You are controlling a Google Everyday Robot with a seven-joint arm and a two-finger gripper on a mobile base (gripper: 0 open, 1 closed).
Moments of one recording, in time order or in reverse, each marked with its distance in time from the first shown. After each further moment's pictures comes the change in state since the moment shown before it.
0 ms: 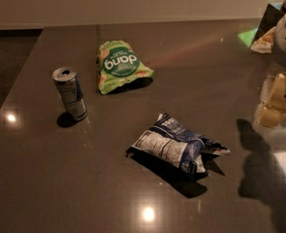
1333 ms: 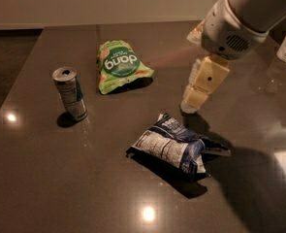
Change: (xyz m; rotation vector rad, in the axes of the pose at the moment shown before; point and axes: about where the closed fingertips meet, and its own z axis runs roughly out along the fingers) arm -0.121 -0.011 0.030 -0.054 -0.257 -0.063
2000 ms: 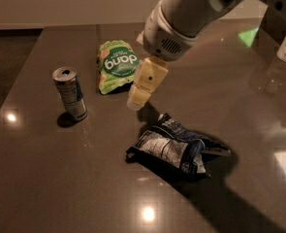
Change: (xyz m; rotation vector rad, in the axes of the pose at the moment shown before) arm -0.087 0.001 0.059 -0.055 -0.107 -0.070
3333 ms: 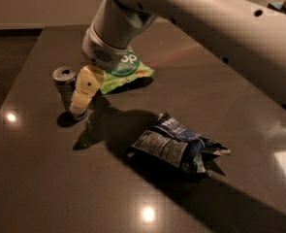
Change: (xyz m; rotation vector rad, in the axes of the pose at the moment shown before) arm -0.092 -0.001 0.105 -0.124 -0.070 -0.025
